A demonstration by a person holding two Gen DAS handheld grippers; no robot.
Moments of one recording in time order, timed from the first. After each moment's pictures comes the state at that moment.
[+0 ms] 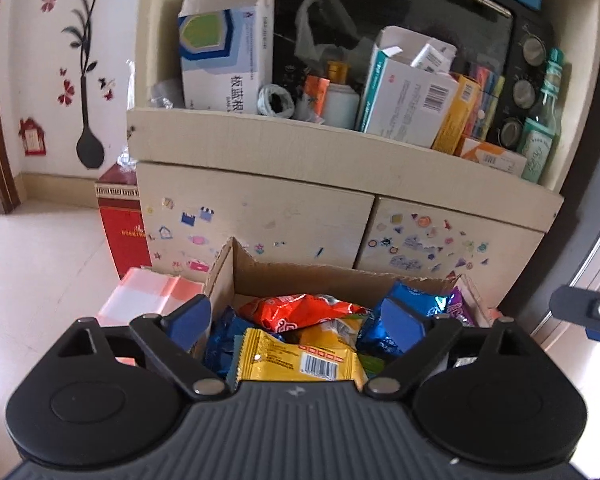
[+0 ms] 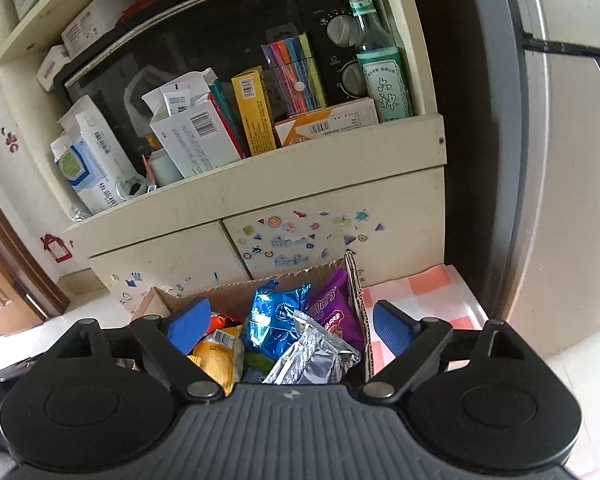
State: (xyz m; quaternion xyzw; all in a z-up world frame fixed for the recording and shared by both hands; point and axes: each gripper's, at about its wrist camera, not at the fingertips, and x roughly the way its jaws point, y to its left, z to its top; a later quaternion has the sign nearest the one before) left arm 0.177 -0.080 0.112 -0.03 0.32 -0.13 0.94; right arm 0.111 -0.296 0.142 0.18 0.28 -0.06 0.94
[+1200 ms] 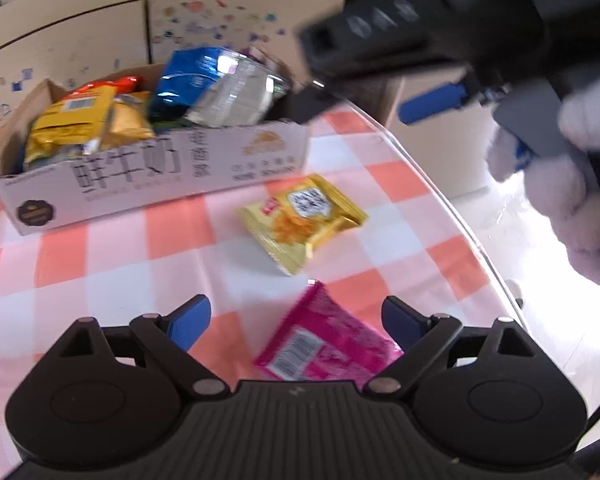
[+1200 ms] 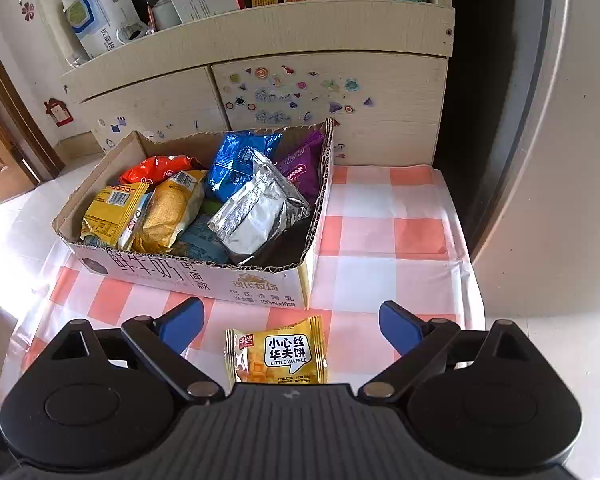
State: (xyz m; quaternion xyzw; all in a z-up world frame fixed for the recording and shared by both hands) left arm 0.016 -0.160 0.038 0.10 0.45 -0.32 0.83; right arm 0.086 -0.314 0.093 0.09 0.44 0.00 0.89
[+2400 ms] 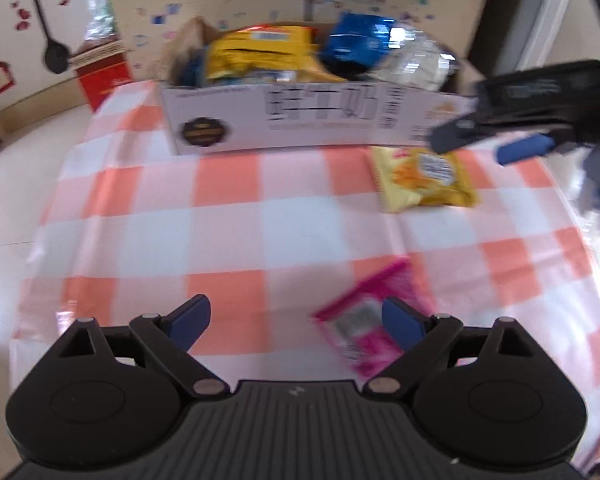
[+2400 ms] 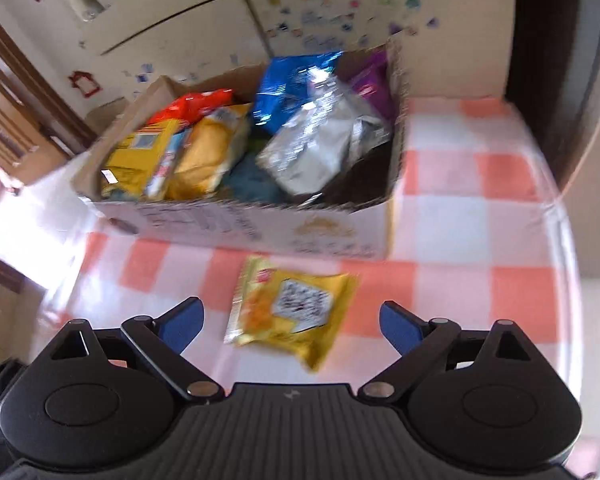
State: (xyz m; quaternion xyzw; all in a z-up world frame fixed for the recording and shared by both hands) left arm 0.036 -0.075 0.032 0.09 0.49 -0.19 0.85; right arm 0.118 -0.283 0.041 0.13 0.50 0.05 0.86
